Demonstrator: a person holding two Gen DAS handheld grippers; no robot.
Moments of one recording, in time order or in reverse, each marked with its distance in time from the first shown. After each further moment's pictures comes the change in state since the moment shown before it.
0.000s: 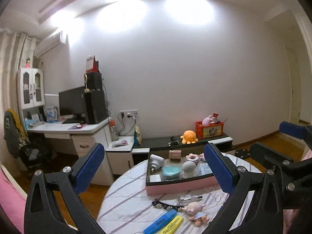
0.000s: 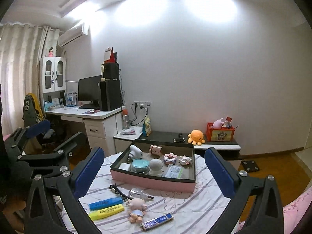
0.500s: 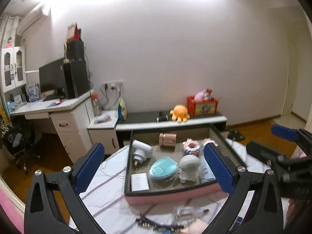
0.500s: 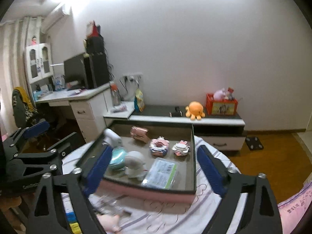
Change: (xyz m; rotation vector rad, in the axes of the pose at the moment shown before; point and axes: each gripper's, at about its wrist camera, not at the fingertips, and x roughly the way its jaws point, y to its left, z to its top) left arm 0.154 -0.012 -0.020 -0.041 0.203 -0.102; right arm 0.132 -0.053 -0.014 0.063 0.204 -0.001
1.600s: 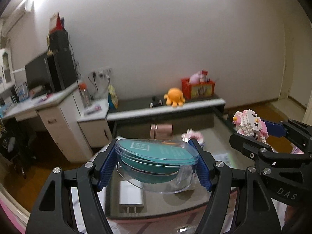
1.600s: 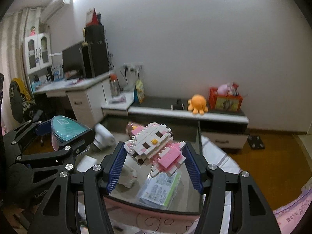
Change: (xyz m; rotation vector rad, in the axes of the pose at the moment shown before) left arm 0.120 -0.020 -0.012 0.071 0.172 -0.047; right arm 0.100 -0.007 -0.005 -0.017 0.115 -0.001
